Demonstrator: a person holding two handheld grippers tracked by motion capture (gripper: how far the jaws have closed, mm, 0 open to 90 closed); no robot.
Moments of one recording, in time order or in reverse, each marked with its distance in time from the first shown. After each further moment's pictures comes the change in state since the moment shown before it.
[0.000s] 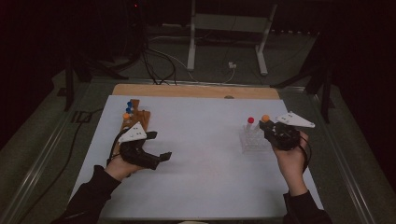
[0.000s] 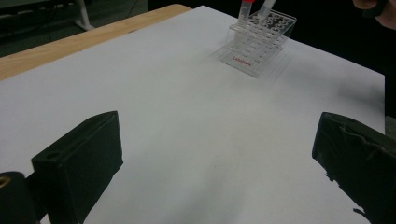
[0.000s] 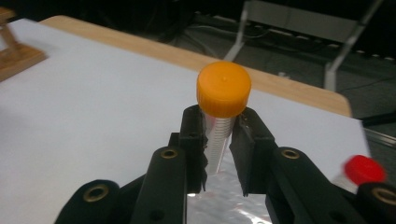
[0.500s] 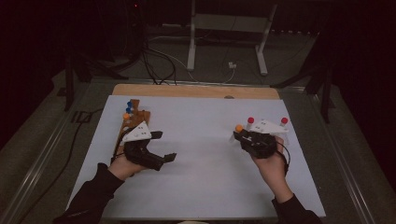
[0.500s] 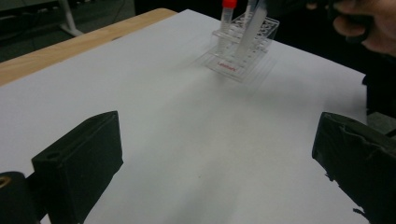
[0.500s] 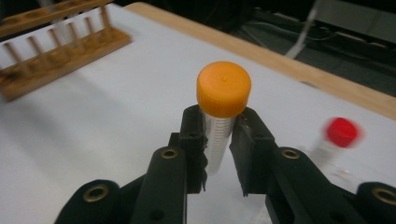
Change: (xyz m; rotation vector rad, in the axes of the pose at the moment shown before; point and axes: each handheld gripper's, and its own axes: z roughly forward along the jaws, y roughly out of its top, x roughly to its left) left arm -0.010 0.012 0.006 0.001 -0.048 0.023; right arm 0.062 -0.001 0.012 0.028 0.212 -0.097
